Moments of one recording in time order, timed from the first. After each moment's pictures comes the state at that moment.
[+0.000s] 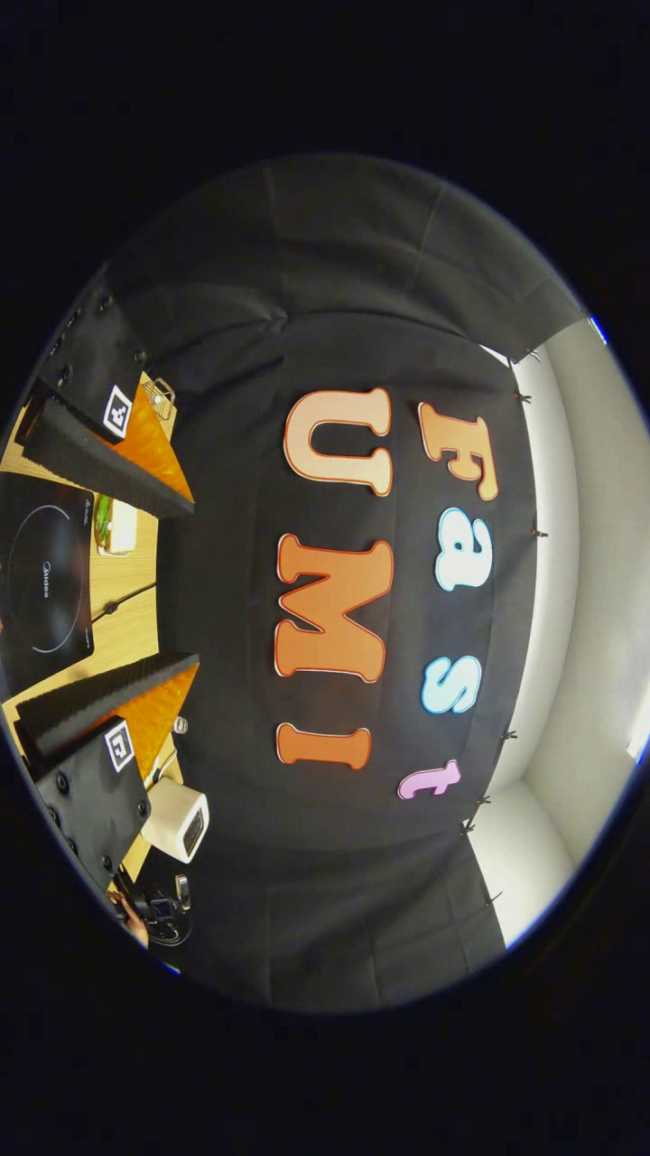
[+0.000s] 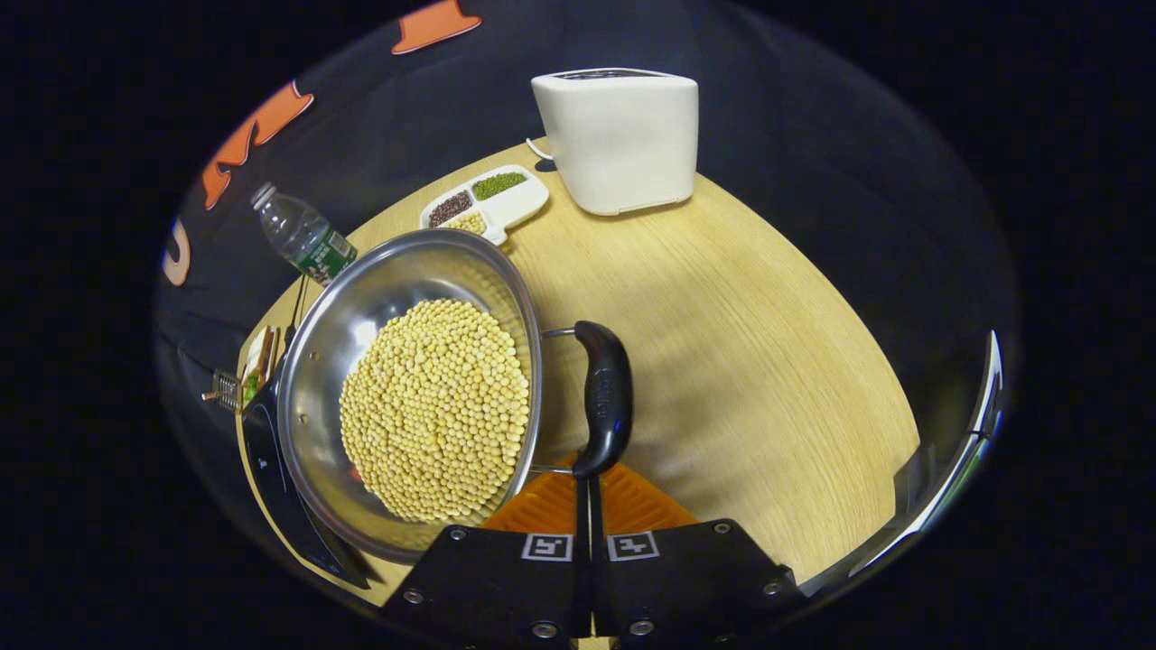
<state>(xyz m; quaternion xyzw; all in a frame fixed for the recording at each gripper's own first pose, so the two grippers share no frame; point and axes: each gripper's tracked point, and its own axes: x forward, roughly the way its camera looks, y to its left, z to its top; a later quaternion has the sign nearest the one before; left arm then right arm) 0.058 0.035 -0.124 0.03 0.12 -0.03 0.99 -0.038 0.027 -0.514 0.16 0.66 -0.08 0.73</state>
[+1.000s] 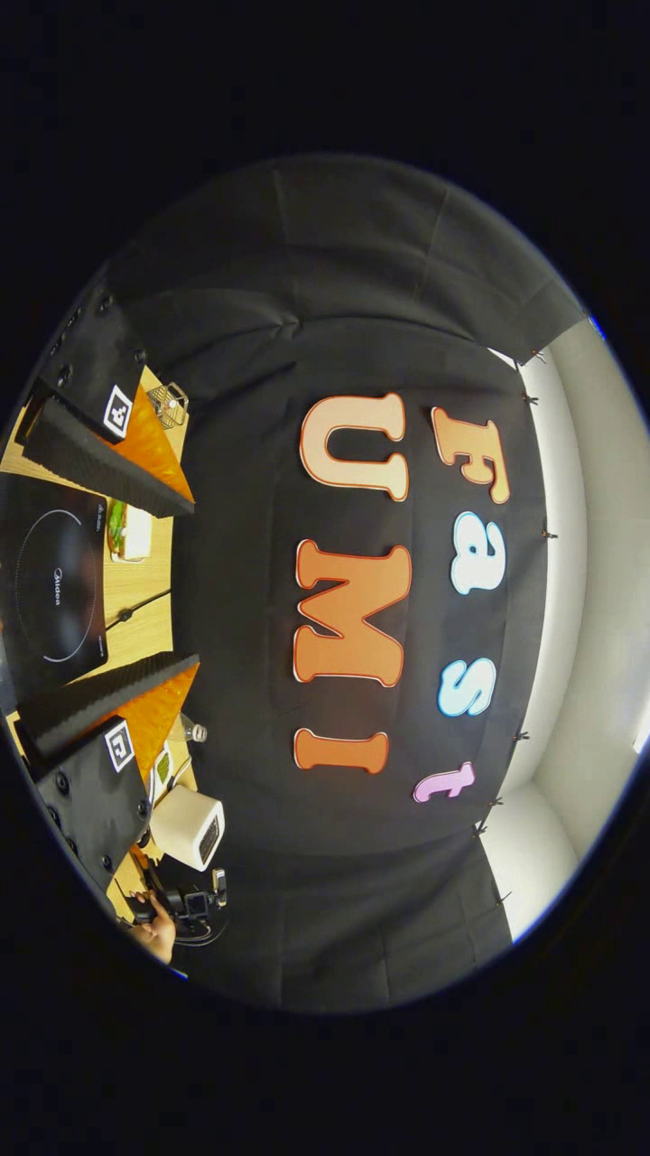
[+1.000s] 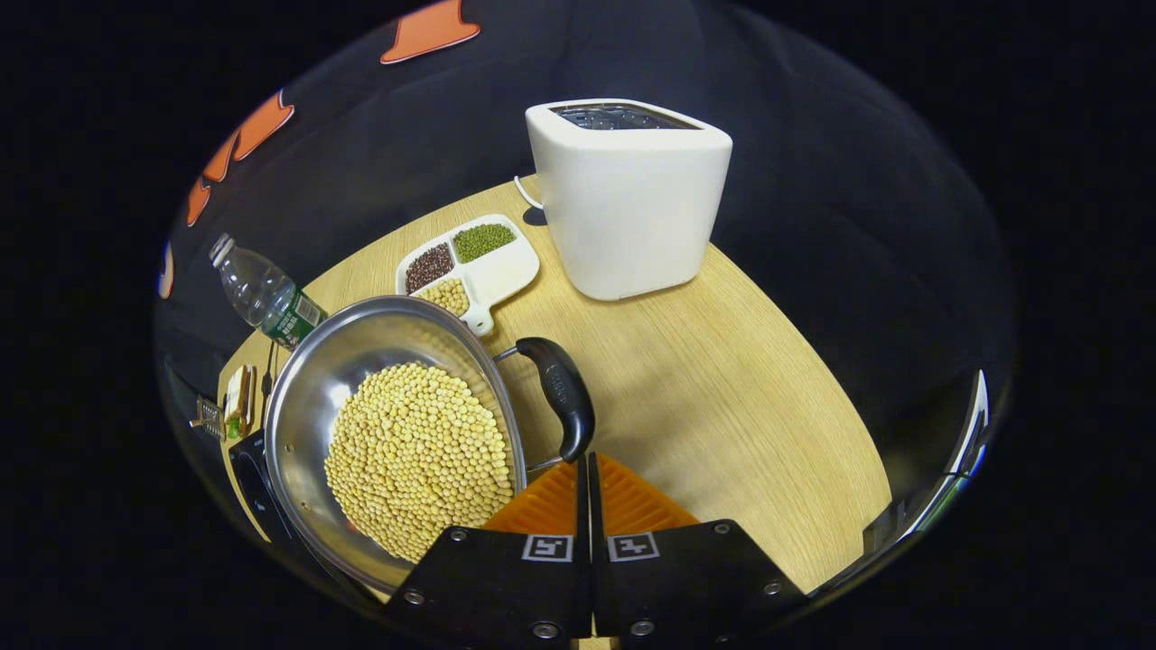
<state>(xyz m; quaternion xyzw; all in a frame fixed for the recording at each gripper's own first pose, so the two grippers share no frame) 0.045 0.038 -0.154 0.03 0.14 -0.02 0.99 0.033 -0.002 -0.524 0.12 0.63 -0.11 0.76</state>
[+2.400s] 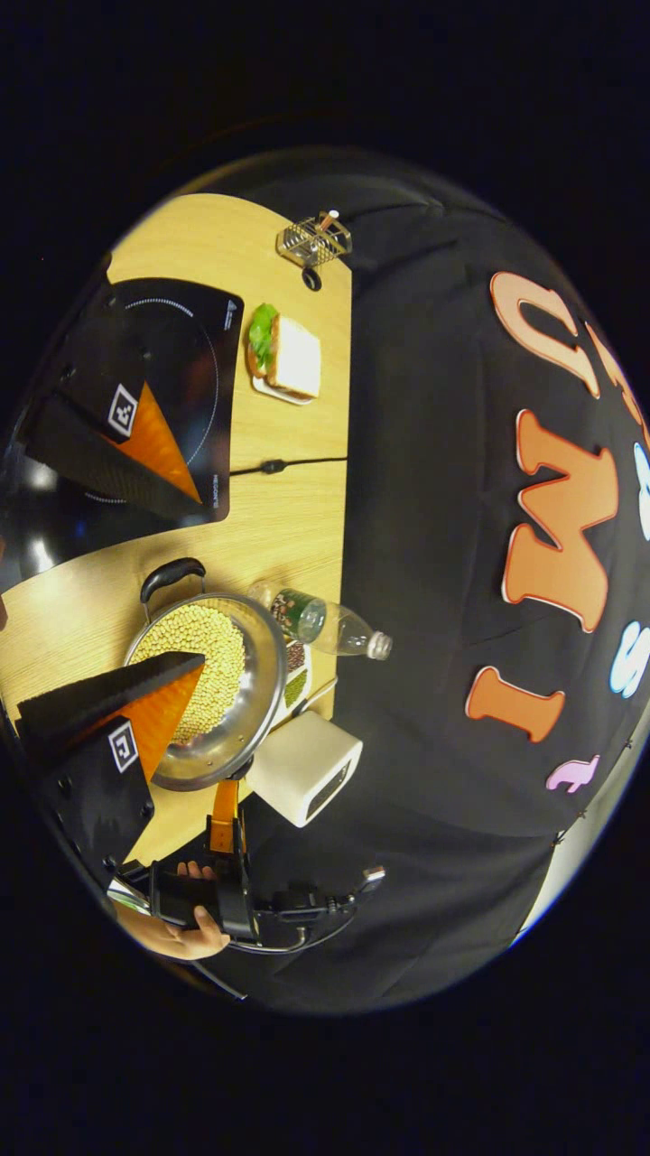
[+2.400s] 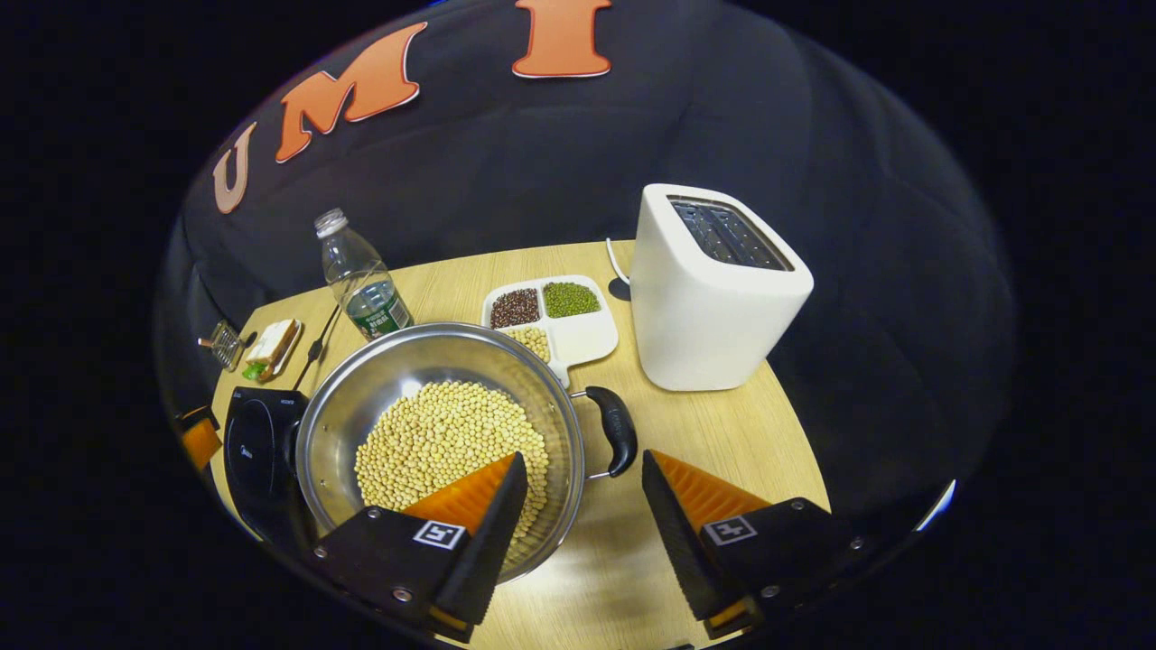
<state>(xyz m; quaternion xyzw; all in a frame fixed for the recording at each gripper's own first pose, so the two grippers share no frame) 0.060 -0.118 -0.398 -0.04 0.45 -0.13 0.88 0.081 0.022 -0.479 0.04 0.56 0.02 0.83</state>
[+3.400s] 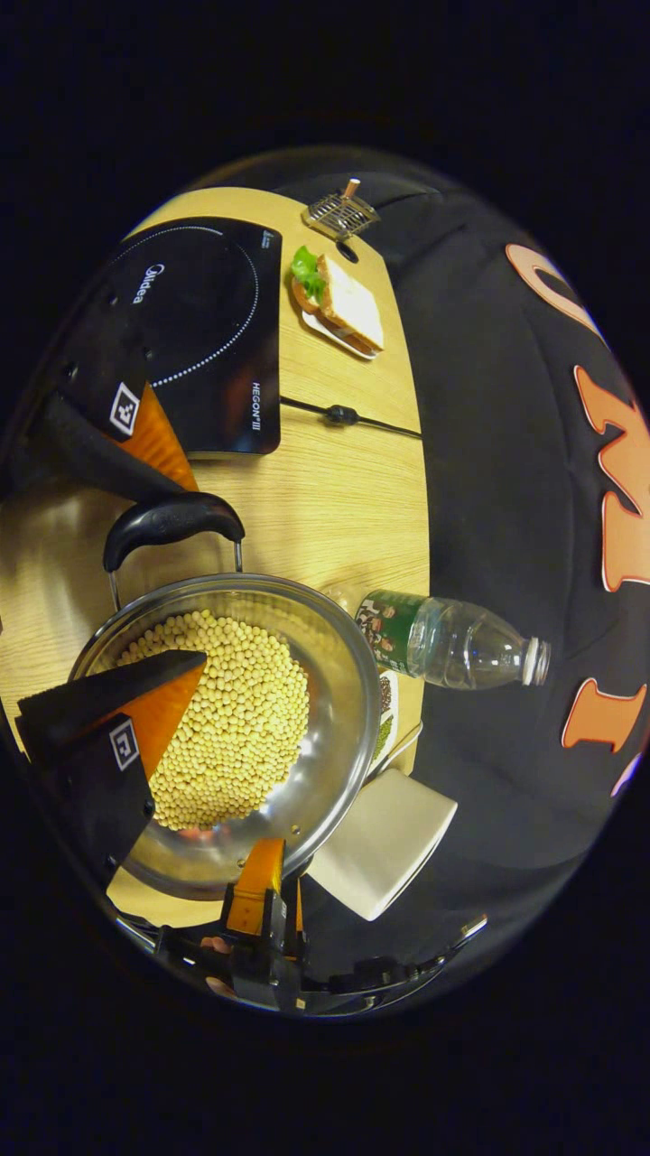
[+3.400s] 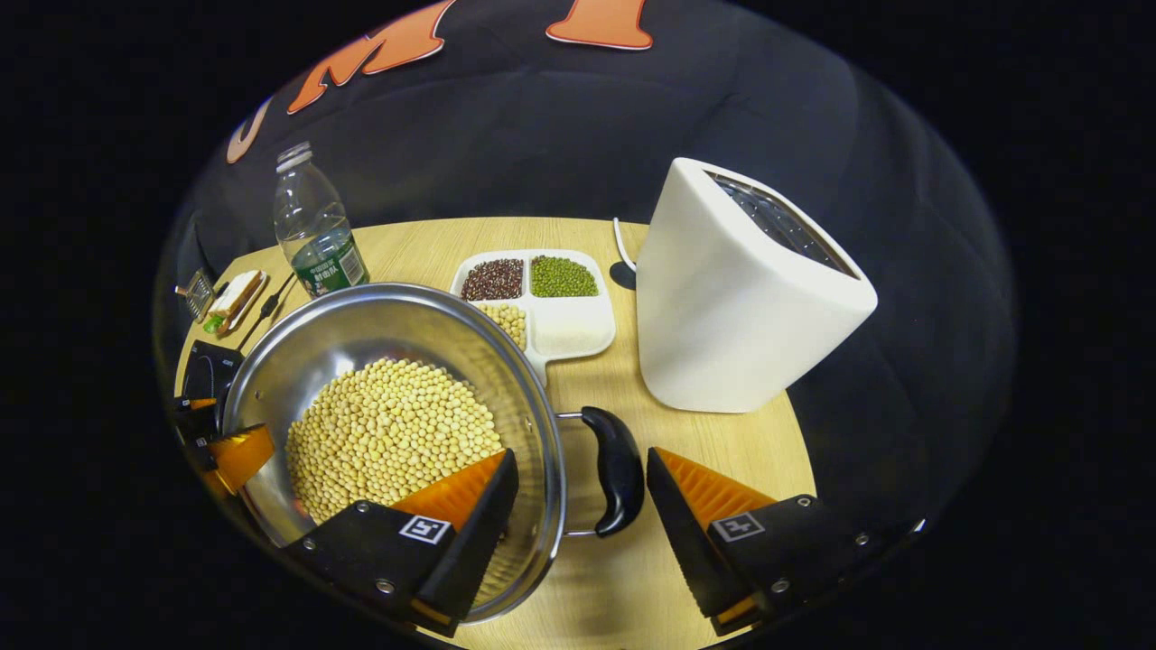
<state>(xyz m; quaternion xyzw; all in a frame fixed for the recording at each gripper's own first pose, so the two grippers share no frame) 0.072 -0.155 -0.524 0.03 0.51 -0.08 0.85 0.090 0.024 -0.542 -0.03 0.57 0.04 0.82</state>
